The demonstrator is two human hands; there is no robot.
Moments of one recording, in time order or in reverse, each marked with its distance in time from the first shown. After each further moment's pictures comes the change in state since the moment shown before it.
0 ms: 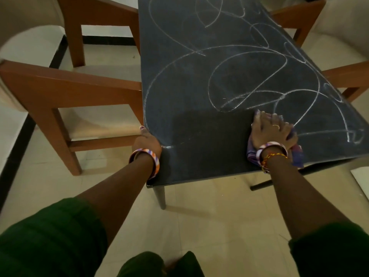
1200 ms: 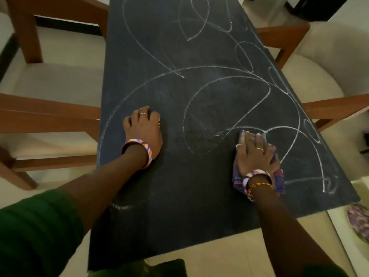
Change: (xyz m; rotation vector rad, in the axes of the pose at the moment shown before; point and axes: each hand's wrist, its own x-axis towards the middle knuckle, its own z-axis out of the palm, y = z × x) left_hand 0.082 0.096 0.086 0.846 0.037 0.872; right_hand 0.082 -0.009 -0.012 -0.048 -0.049 0.003
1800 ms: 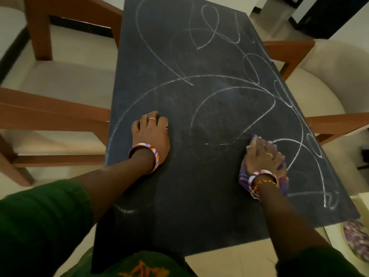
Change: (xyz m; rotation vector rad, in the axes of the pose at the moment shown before) left_hand -0.001 -0.002 -0.002 -0.053 0.019 0.011; right_hand 0.025 -0.008 -0.004 0.030 0.002 0.082
